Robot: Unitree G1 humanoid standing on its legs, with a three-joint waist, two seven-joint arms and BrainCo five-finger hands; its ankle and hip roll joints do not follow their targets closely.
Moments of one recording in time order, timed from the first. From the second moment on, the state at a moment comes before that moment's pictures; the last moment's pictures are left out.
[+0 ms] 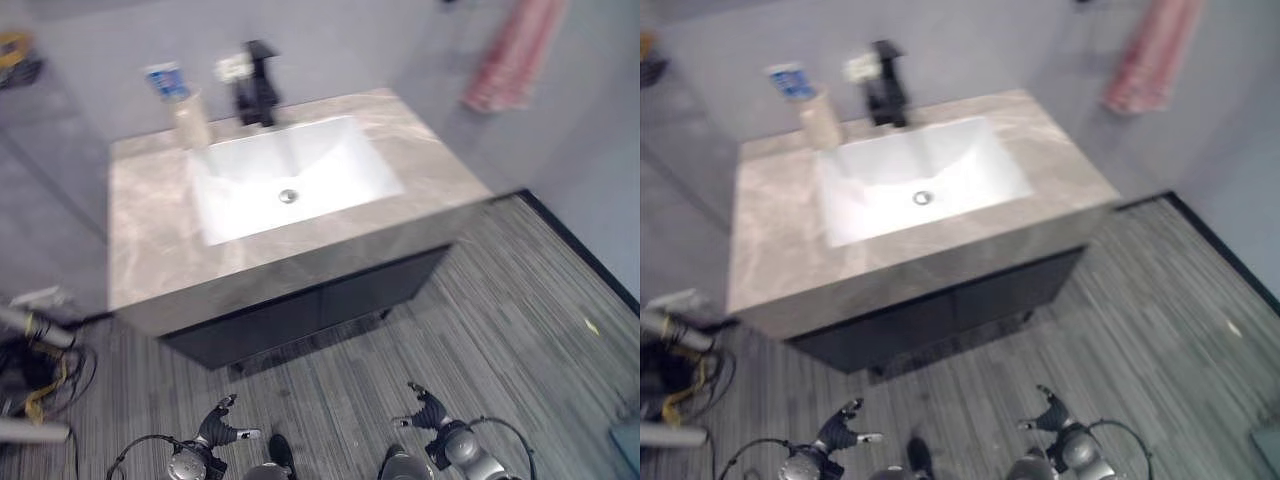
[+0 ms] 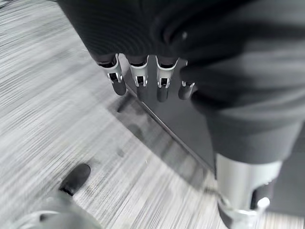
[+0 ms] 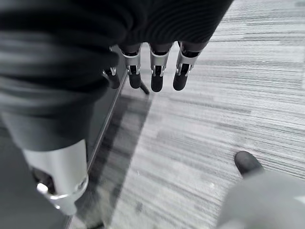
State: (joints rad) left arm 0.17 0.37 -0.30 0.62 0.02 -0.02 0.06; right arm -0.03 -0.34 0.44 0.83 -0.17 -0.07 -0.12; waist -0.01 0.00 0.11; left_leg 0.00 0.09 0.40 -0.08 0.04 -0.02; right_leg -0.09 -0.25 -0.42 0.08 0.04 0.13
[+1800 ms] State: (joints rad) left arm -0.04 0.34 -0.48 0.75 0.13 -0.06 0.17; right arm 0.00 -0.37 0.48 0.84 -0.29 -0.10 -0.13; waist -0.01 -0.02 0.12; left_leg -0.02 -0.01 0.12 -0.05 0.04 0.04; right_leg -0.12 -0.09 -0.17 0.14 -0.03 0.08
